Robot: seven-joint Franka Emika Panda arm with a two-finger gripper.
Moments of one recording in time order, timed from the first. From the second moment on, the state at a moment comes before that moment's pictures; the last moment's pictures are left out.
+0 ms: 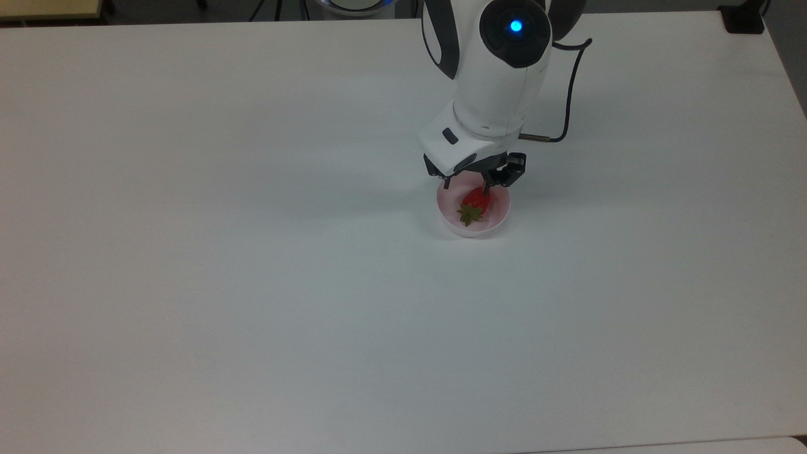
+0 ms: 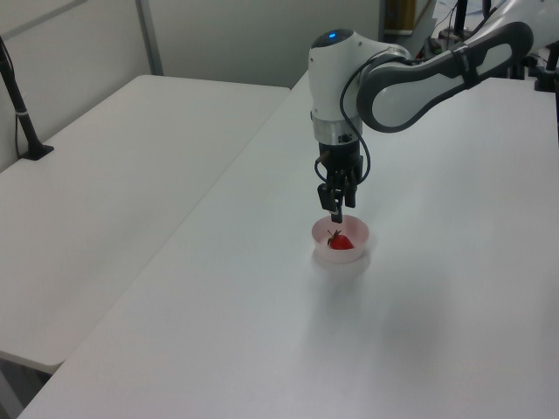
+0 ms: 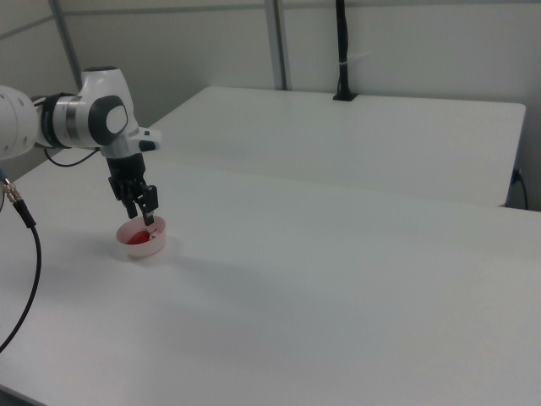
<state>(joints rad) 0.28 0.46 0.05 -1.55 -0.03 1.95 0.48</state>
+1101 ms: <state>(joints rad) 0.29 0.56 0.05 -1.56 -0.03 2.02 0.48</state>
